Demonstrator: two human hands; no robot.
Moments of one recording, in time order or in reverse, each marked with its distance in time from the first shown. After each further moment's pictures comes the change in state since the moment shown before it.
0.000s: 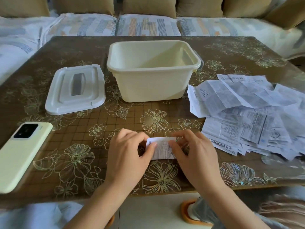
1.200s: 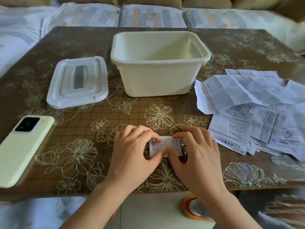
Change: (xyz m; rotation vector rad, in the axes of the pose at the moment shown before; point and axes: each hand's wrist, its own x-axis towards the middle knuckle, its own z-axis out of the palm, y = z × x) left_hand -0.002 -0.008 0.000 0.003 -0.147 0.050; right_hand -0.011 -0.002 0.010 -0.202 -0.070 -0.007
